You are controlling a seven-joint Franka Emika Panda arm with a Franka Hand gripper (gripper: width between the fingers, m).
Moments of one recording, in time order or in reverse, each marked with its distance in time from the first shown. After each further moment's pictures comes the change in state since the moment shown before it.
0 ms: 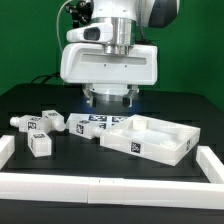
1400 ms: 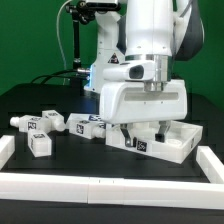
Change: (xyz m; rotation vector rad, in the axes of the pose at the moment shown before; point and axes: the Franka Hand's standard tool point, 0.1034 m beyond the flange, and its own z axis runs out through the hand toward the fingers) arm 0.082 -0.042 0.074 -0.007 0.080 -0.284
